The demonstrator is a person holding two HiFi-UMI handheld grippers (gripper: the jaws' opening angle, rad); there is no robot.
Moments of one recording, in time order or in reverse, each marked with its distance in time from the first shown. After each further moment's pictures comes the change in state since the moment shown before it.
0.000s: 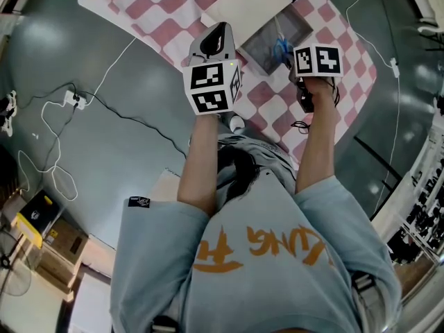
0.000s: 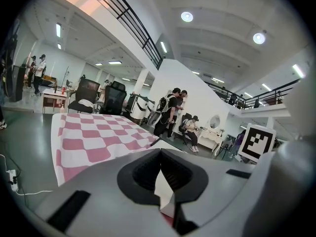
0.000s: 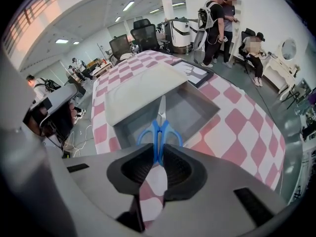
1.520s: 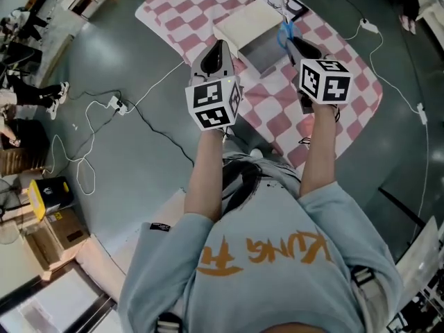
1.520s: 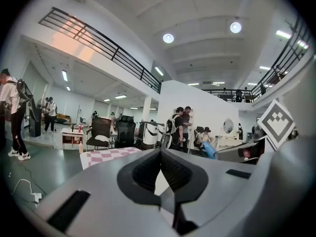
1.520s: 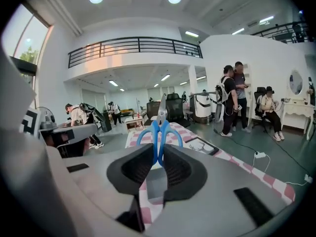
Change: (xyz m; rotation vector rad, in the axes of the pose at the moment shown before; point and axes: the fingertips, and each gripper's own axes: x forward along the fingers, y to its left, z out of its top) left arm -0.152 -0.131 0.039 0.189 -0.262 0.224; right arm -0.199 0.012 -0.006 -0.272 -0.781 0.238
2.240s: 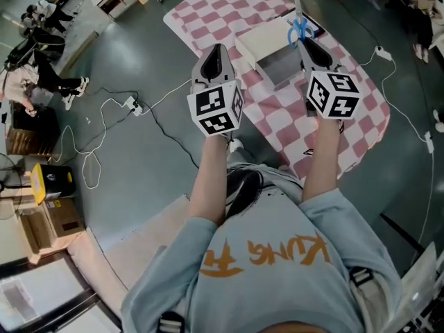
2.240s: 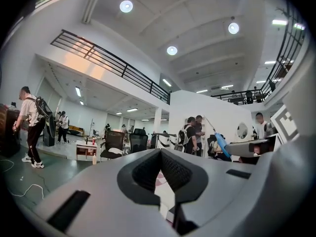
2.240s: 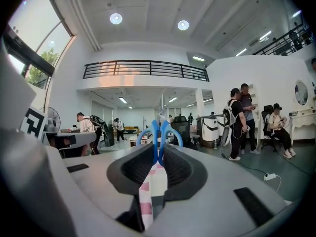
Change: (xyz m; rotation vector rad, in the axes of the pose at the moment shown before) left arm -0.054 0.031 0.058 0.018 -0.142 0.159; right arm -0.039 0.043 0.071 -0.091 -0.273 0.061
